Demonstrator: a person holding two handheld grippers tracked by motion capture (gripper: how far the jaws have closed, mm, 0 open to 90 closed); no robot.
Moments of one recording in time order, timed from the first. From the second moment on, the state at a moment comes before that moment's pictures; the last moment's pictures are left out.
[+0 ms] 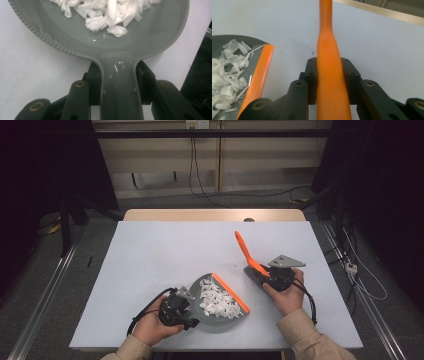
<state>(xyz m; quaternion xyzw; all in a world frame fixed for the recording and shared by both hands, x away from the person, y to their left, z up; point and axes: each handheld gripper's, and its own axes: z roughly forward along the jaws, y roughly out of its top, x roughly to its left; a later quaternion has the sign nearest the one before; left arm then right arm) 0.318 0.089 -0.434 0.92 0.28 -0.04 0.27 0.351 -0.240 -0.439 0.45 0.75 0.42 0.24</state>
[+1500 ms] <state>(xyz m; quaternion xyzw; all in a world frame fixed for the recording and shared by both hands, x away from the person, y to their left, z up) 0.345 0.156 -0.423 0.81 0.47 0.07 0.35 0.350 -0.263 -0.426 0.47 0.71 0.46 0.25</state>
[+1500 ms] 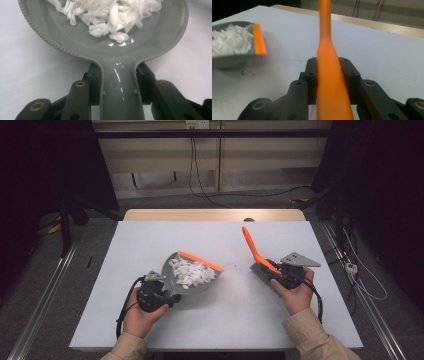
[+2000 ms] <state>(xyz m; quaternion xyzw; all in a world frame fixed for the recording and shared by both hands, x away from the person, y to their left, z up) 0.368 0.199 -0.445 0.74 0.57 0.11 0.33 0.358 -0.297 -0.434 0.49 0.71 0.37 0.34</state>
